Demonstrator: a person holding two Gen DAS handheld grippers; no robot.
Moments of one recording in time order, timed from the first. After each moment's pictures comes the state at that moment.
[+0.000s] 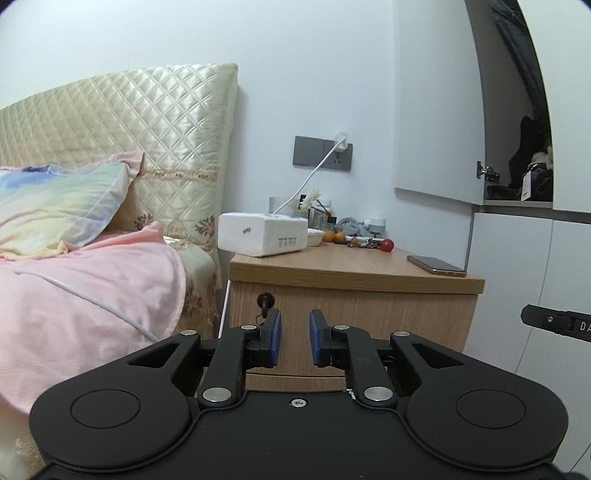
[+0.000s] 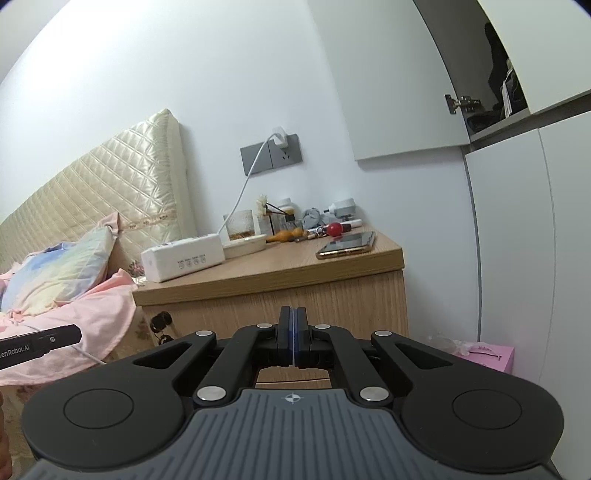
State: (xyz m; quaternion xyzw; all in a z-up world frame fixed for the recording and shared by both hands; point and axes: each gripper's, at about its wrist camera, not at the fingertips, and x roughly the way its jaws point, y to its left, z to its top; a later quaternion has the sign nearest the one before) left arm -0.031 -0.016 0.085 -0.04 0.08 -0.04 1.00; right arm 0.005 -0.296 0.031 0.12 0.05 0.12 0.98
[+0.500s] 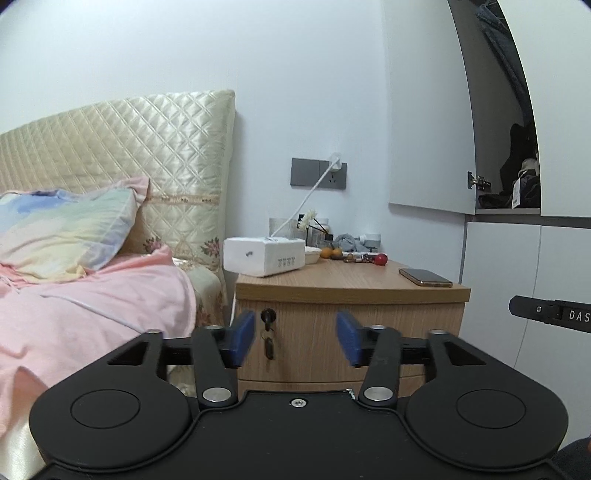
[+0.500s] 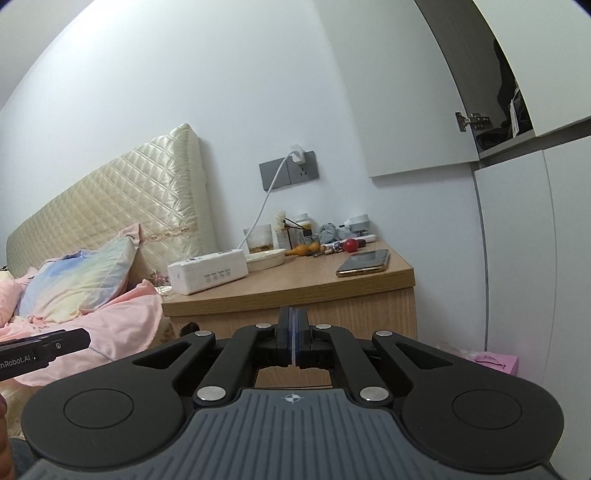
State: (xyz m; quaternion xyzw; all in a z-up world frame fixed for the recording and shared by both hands) left arm -0.070 -0.019 0.102 -0.02 0.05 -0.03 1.00; right arm -0.028 -0.290 0.051 0.12 0.04 0.14 0.98
